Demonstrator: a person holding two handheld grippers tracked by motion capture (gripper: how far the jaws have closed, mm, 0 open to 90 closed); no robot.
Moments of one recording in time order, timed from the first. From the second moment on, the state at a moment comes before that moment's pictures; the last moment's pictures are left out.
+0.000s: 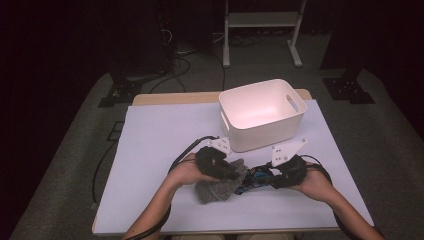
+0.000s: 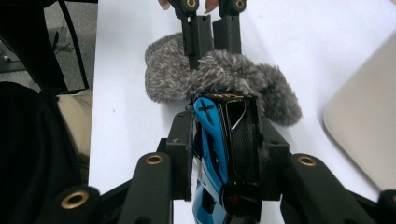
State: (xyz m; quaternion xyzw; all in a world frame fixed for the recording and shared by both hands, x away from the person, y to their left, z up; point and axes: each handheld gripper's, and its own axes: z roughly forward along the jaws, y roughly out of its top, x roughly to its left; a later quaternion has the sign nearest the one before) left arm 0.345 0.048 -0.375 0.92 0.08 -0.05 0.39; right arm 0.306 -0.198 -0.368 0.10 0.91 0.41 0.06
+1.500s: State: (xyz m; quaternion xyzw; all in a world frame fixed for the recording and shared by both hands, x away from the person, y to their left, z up) left arm 0.343 0.037 -0.382 0.93 0.07 -0.05 0.36; right arm 0.308 -0.209 -0.435 0.11 0.93 0.34 0.01
